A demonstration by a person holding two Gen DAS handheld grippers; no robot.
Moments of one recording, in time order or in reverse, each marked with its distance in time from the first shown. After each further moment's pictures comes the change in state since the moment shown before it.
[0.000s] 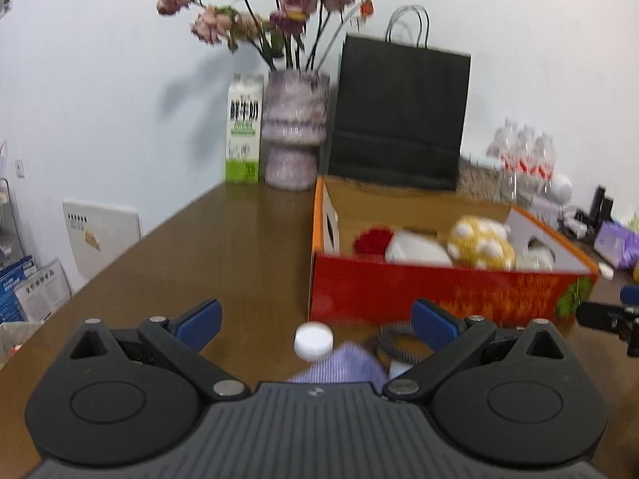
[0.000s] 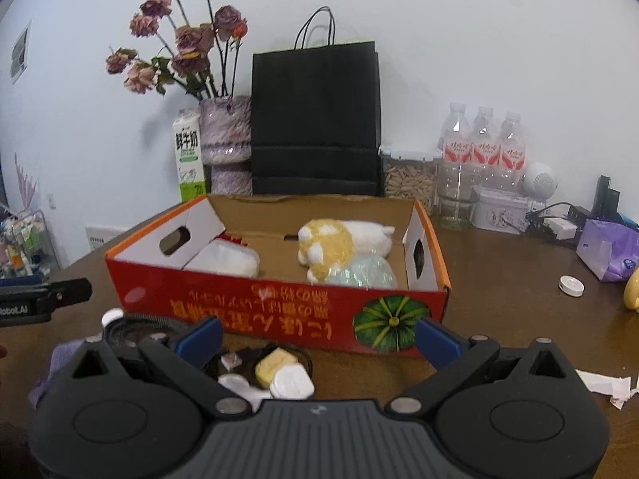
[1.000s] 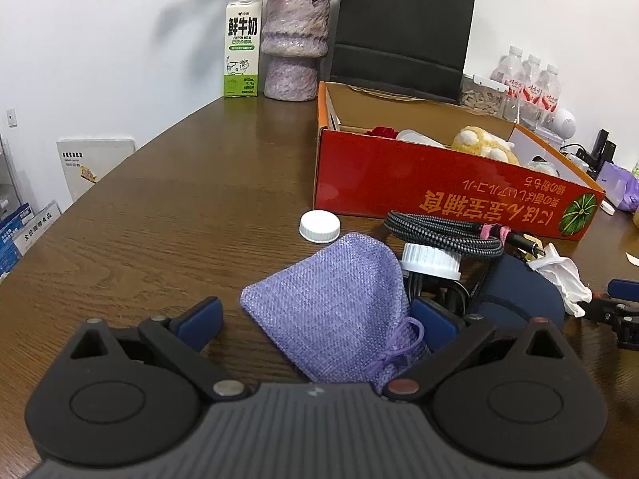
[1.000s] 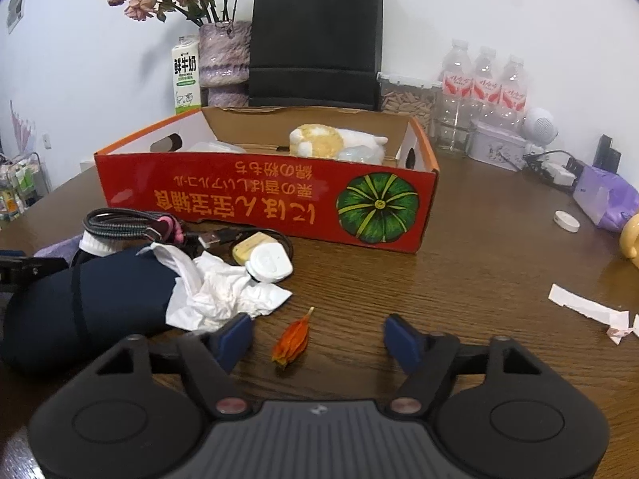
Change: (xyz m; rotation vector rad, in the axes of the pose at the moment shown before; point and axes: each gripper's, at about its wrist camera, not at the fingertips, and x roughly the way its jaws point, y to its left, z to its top) left arm 0.006 0.005 -0.039 -0.005 0.215 -0.013; right arm 0.004 -0.011 -0.047 -0.041 0.182 -0.011
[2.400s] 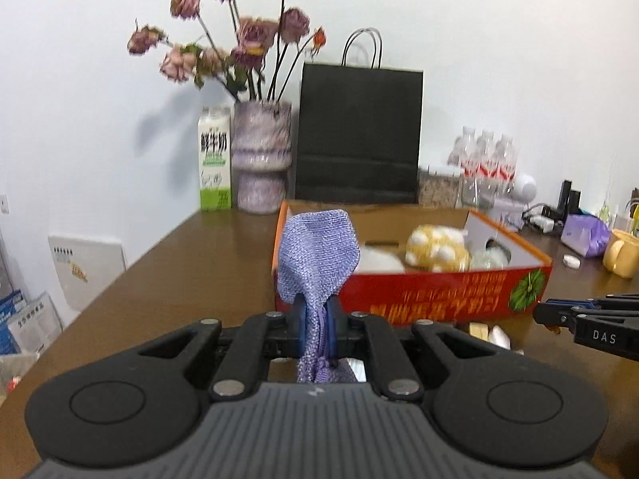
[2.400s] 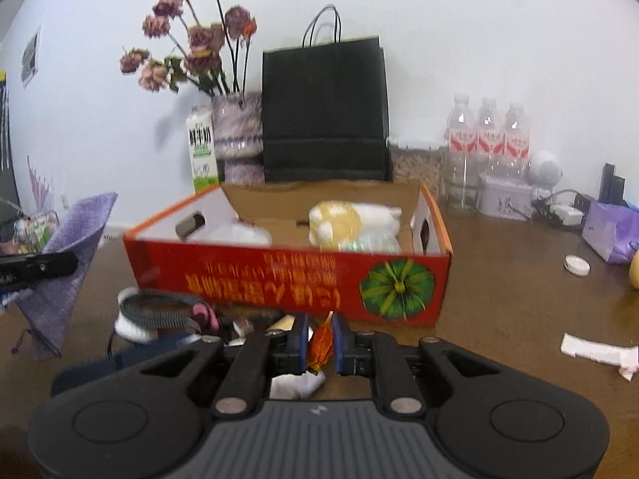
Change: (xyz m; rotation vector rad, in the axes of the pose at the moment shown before) left arm -0.050 -0.032 0.032 0.088 -0.304 -0.039; right arm -0.021 0.007 0.024 0.059 -0.210 0.056
